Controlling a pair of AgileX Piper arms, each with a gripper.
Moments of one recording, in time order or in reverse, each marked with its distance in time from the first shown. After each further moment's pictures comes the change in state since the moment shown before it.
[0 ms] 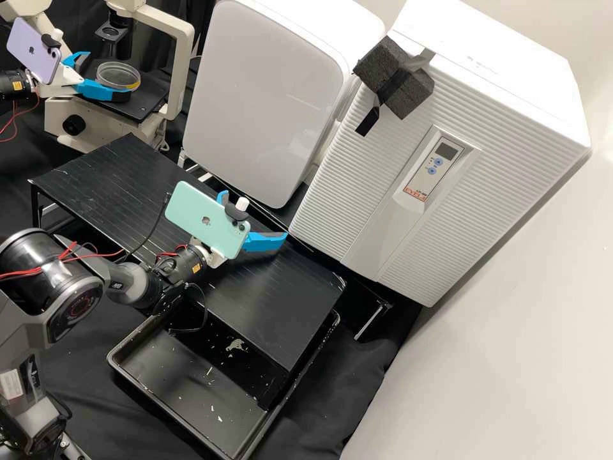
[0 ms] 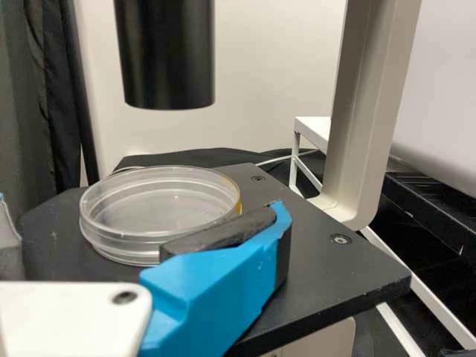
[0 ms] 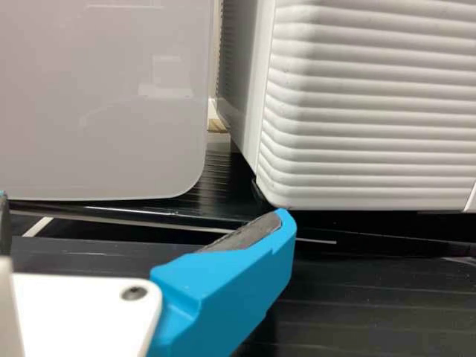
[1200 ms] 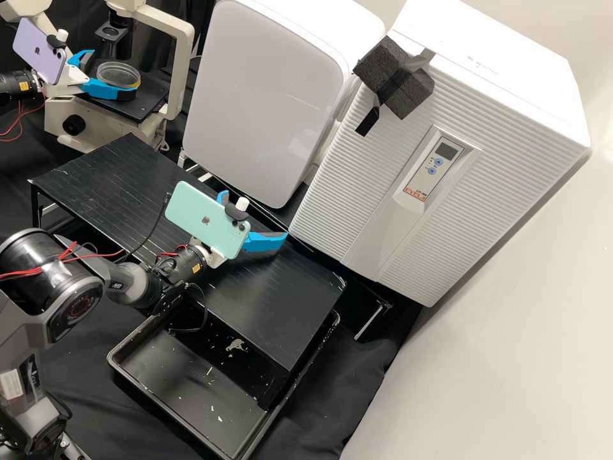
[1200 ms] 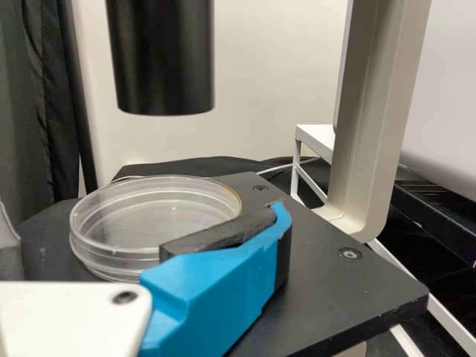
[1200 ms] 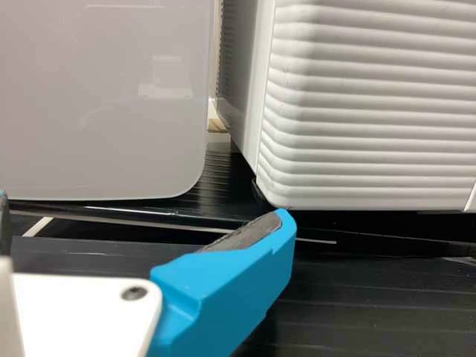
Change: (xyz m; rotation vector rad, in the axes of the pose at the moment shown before) left arm 0.014 -0.003 -0.003 0.000 -0.009 0.021; right arm 0.000 0.000 0.000 0.000 0.000 0.000
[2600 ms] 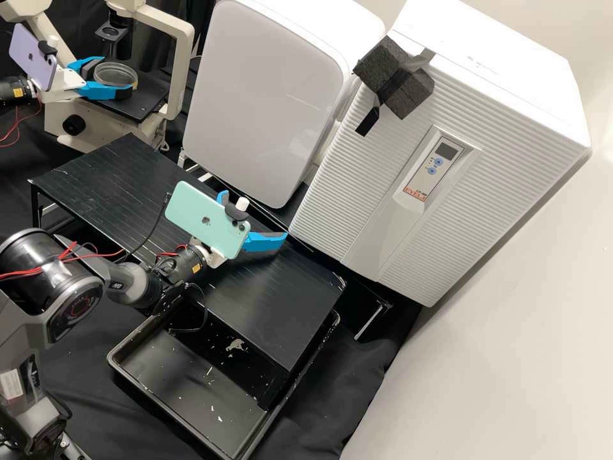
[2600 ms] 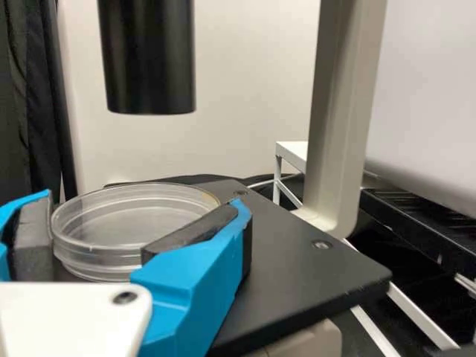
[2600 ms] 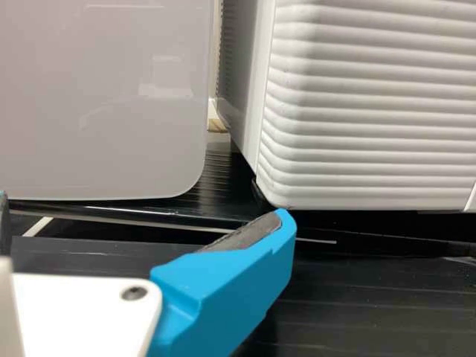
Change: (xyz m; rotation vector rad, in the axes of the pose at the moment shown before) left arm -0.018 -0.010 0.000 -0.014 -0.057 0.003; right arm 0.000 0.000 0.000 0.000 0.000 0.000
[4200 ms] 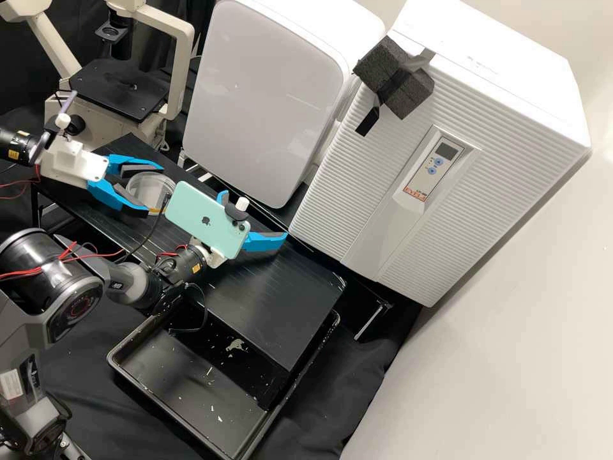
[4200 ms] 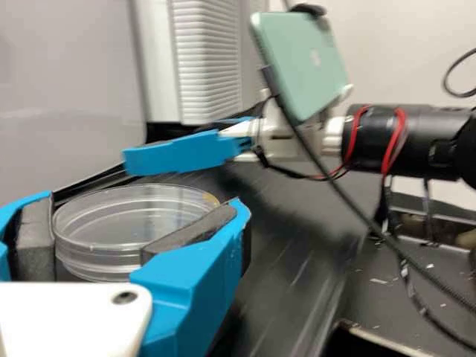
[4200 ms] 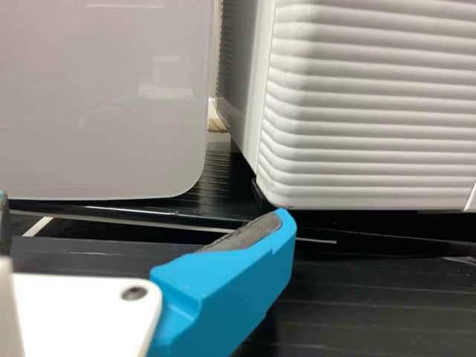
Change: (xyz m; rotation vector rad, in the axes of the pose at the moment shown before) left arm -0.066 -0.040 0.196 0.121 -0.811 -0.262; right arm 0.000 0.000 0.000 0.000 0.000 0.000
